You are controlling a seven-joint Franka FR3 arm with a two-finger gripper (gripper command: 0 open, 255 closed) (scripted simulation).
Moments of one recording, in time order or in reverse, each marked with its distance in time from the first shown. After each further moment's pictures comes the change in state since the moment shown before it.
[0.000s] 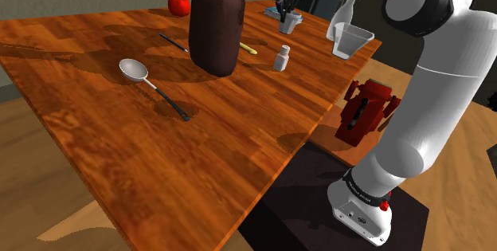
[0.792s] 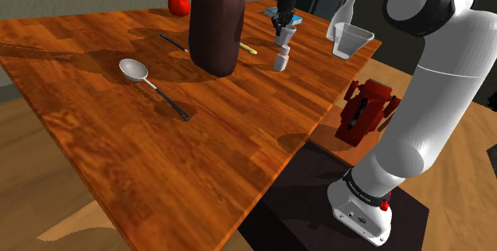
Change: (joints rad) arm 0.002 -0.006 0.001 -0.166 -0.008 0.158 0.028
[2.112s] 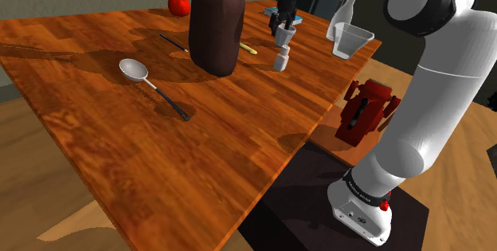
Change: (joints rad) arm 0.000 -0.004 0.000 -0.012 -0.001 0.007 0.001
